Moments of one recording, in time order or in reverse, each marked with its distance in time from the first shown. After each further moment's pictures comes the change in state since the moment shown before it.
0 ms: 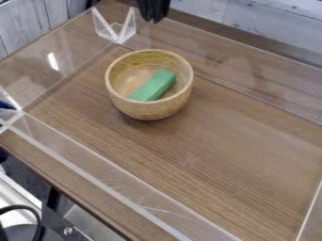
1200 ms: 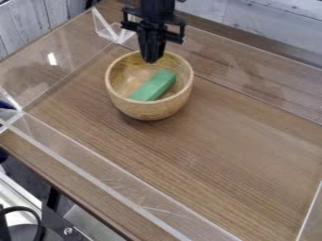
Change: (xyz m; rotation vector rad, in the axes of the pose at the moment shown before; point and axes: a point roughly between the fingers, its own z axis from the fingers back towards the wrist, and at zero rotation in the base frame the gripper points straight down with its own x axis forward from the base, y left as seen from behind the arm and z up) arm -0.007 0.004 -0.062 0.004 0.114 -0.014
